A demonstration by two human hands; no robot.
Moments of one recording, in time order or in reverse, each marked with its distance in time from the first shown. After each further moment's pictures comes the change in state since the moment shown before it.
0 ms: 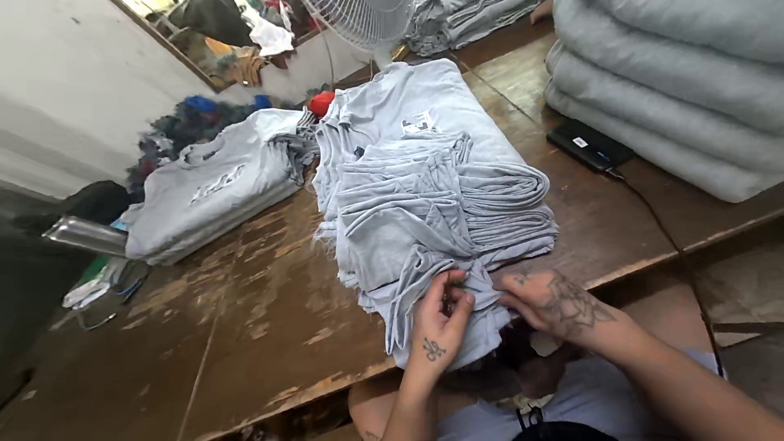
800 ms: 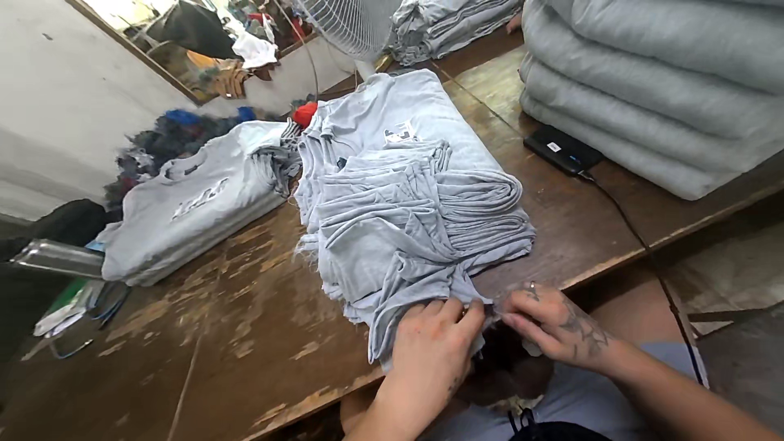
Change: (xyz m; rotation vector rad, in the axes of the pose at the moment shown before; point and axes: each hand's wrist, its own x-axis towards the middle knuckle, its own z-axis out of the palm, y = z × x) left_hand 0.006 0.045 -0.007 0.977 -0.266 0.575; right_hand -0.032 -0.004 -0.012 0.216 0.130 0.028
